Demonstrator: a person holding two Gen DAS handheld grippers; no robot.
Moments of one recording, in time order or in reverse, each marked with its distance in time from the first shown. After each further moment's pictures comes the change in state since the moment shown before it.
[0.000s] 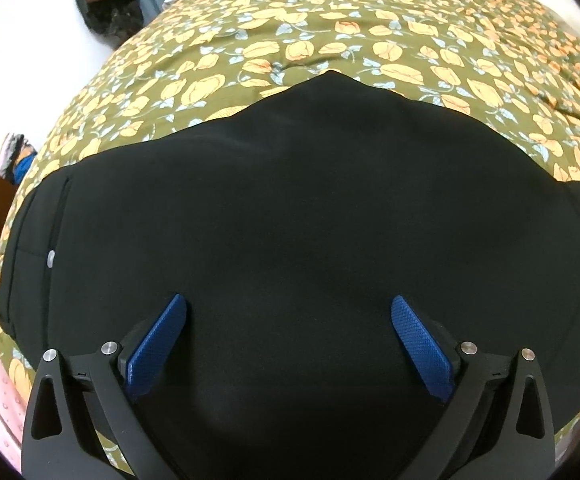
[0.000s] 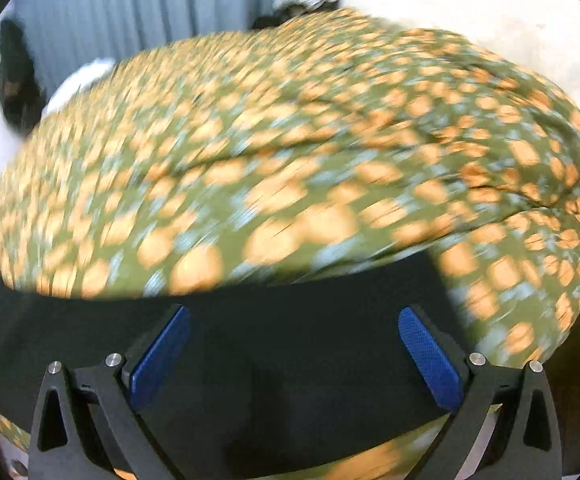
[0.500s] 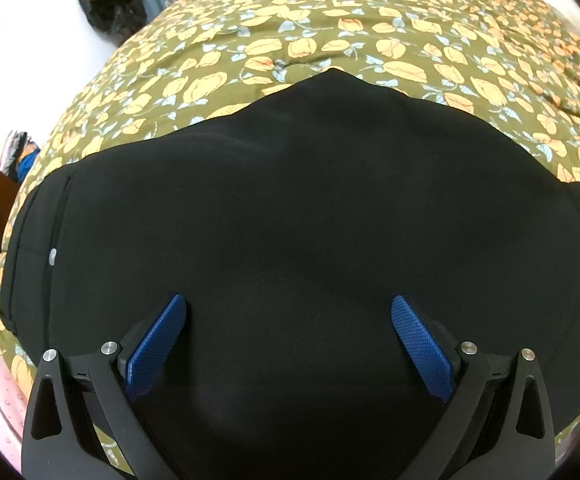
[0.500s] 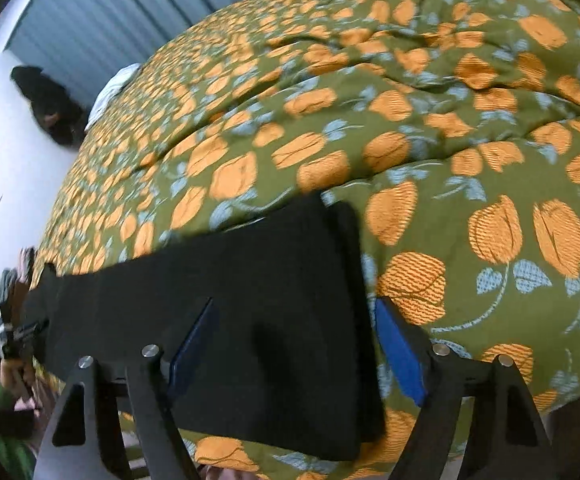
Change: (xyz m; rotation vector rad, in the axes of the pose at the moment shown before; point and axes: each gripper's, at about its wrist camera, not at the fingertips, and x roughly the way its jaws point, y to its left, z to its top) left arm 0.002 -0.001 0.002 -0.008 0.015 0.015; right arm 0.057 -0.099 -0.019 0.019 0.238 0.342
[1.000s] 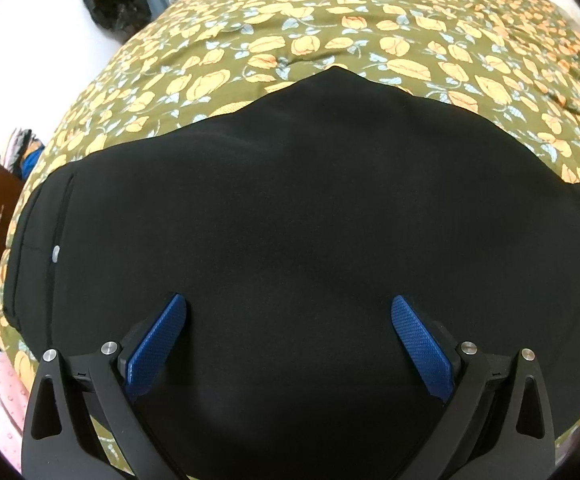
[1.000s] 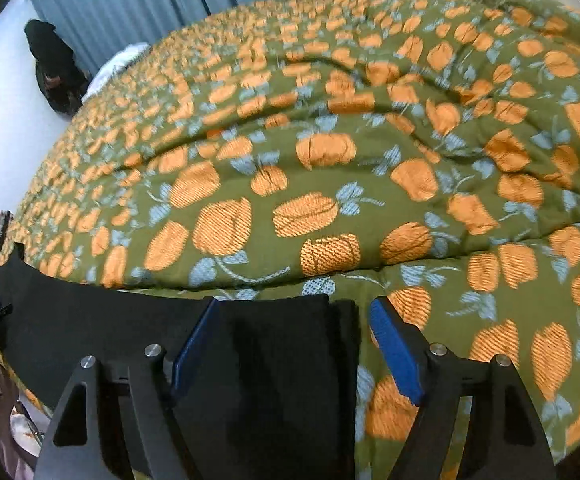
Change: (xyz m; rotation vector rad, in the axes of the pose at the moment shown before) left arm 0.003 -0.001 0.001 -0.004 0.010 0.020; right arm 0.038 0.014 0.046 -0.170 0.036 -0.107
